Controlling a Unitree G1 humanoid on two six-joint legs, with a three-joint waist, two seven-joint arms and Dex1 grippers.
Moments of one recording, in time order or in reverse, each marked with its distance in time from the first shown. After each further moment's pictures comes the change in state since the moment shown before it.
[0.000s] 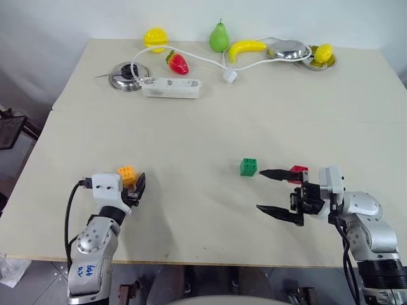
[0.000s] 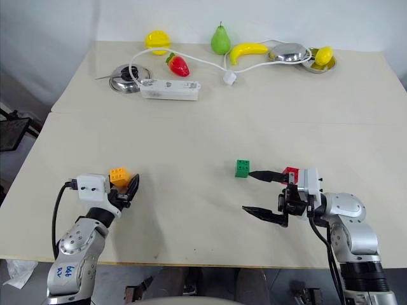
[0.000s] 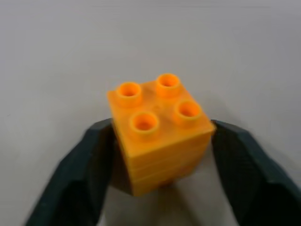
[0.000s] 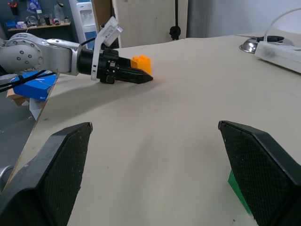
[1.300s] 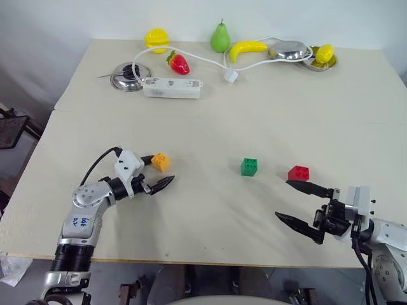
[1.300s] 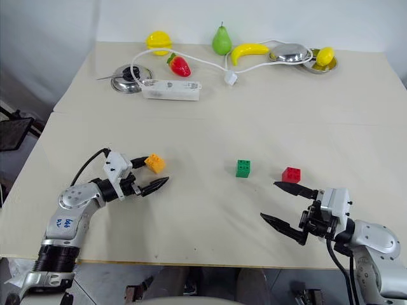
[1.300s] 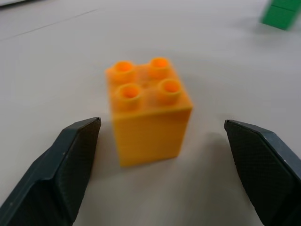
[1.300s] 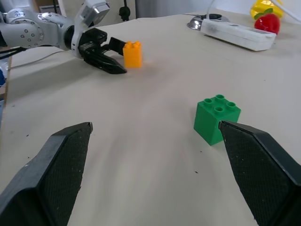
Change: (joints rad) left arm -0.371 0.279 -0.117 0.453 -0.080 -0.171 -0.581; right arm 0.309 -0.028 -0.179 -0.201 0.019 -0.008 -0.164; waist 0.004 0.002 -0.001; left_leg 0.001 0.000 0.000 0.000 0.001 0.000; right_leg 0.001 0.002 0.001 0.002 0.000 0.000
